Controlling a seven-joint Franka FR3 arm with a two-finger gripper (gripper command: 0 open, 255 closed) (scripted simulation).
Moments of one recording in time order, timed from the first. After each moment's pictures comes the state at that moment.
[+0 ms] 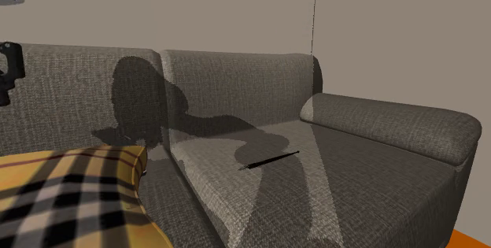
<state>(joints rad) 0.59 0.08 0.35 -1.72 -0.04 1.80 0.27</state>
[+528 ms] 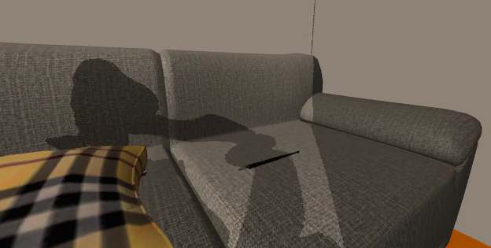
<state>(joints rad) 0.71 0.21 0.43 -1.58 -0.10 1.76 0.47</state>
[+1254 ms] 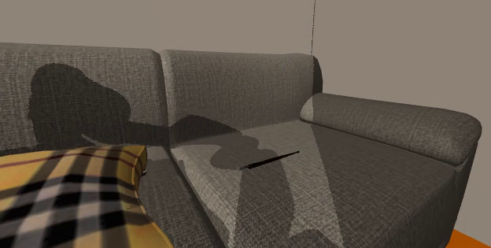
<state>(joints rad) 0.84 0.38 0.47 -1.41 -0.18 1.74 0.63</state>
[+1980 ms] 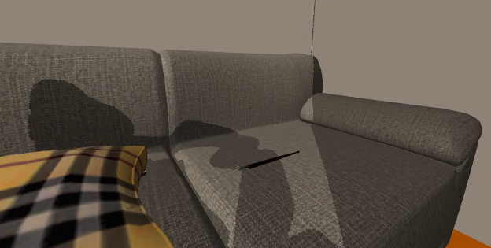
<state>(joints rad) 0.83 0.38 0.46 -1.54 -0.18 1.88 0.64</state>
